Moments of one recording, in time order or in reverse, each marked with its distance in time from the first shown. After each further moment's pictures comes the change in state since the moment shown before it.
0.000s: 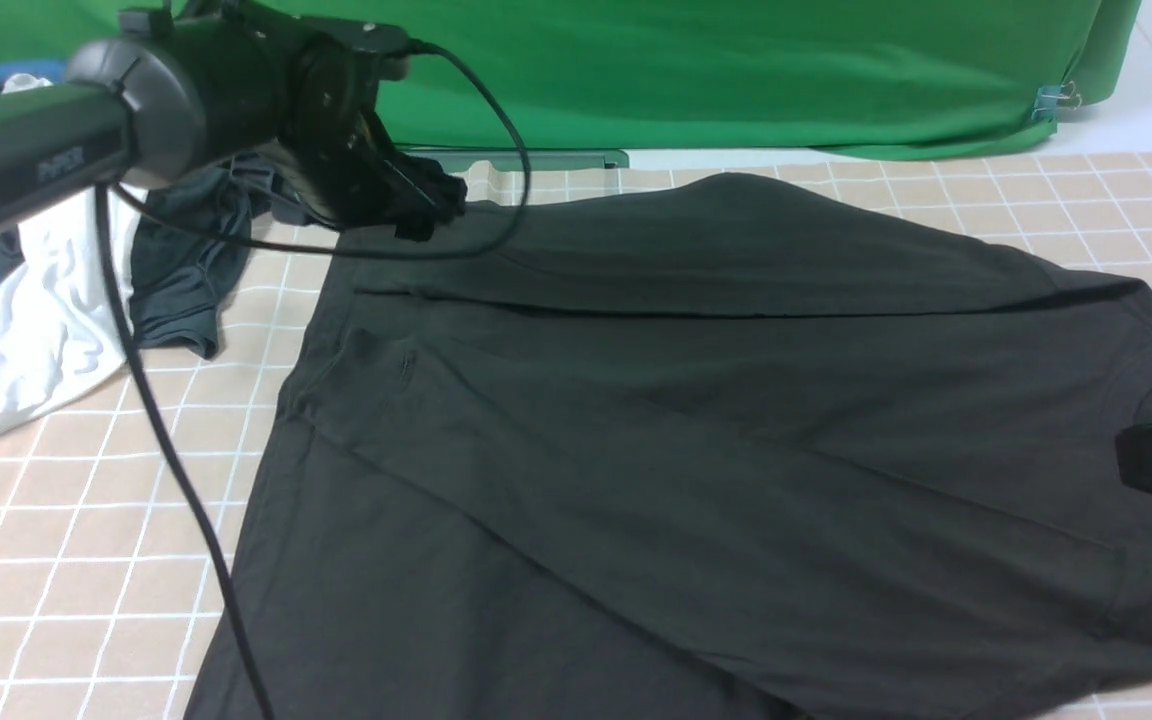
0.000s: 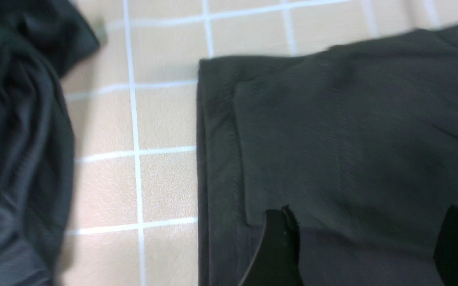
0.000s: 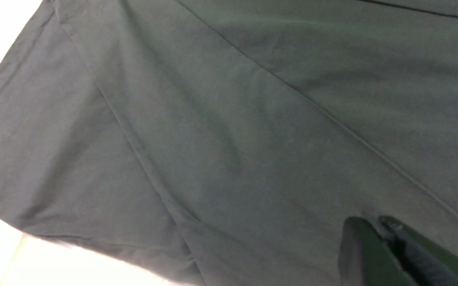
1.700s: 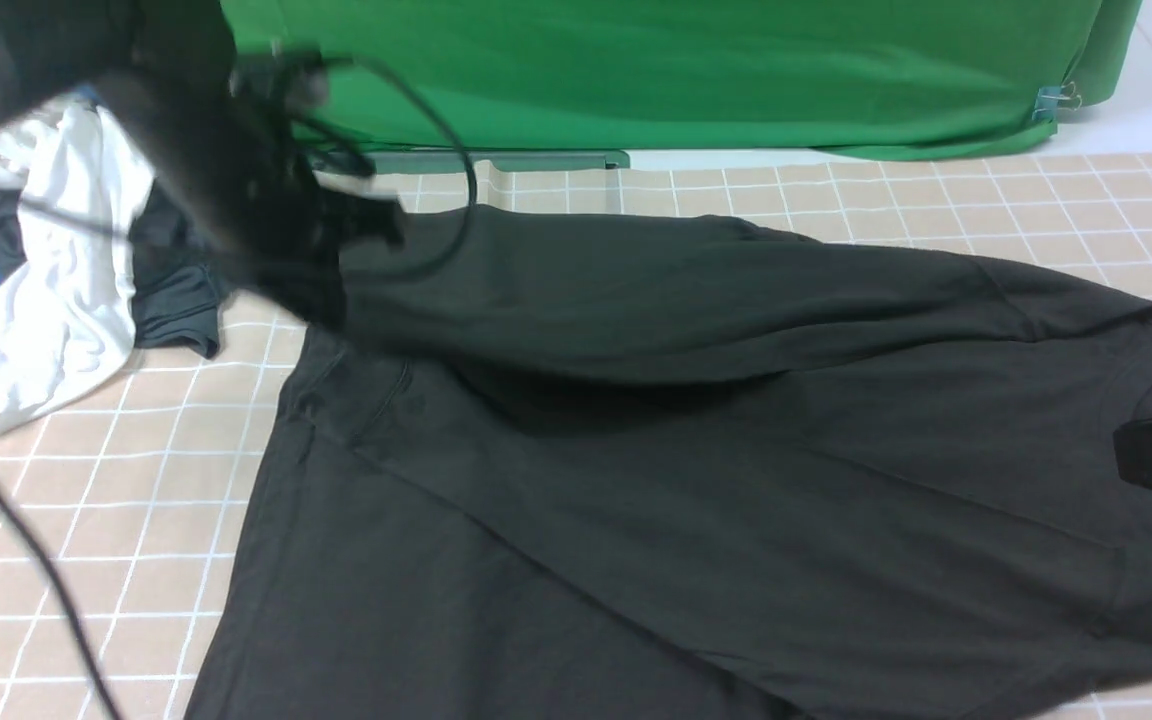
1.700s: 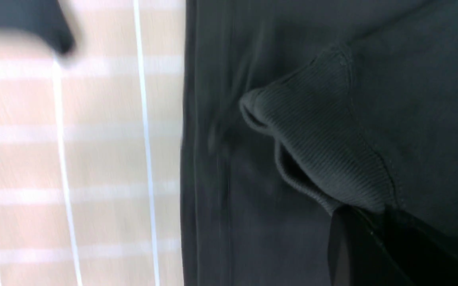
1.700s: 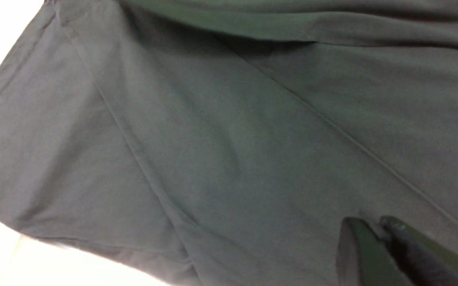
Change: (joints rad) right arm 0.000 0.000 0.000 0.000 -0.010 -0.015; left arm 0.018 -0.315 0.244 -0.228 0.402 0.100
